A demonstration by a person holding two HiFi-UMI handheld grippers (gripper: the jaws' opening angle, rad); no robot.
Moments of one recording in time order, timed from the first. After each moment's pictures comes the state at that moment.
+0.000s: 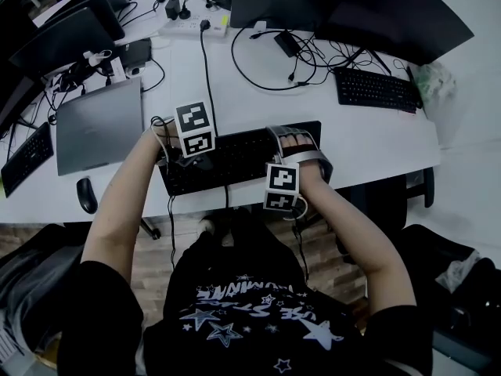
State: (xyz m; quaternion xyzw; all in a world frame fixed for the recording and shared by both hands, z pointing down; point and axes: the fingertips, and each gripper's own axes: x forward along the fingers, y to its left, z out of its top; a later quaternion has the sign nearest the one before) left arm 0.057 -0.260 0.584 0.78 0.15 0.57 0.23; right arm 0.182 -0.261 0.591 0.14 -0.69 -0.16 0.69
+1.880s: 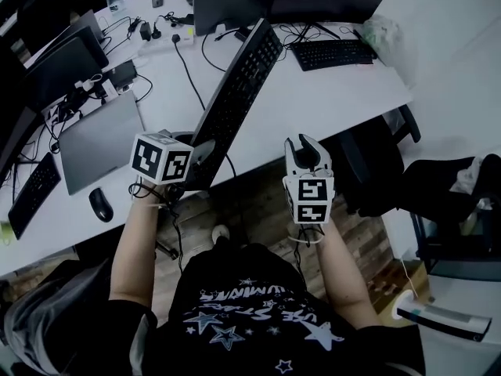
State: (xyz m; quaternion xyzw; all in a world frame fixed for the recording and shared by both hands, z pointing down) left arm 0.032 -0.211 0.450 0.93 -0.12 0.26 0.23; right arm 0.197 -0.130 0.418 0.73 -0.64 0.04 0.23
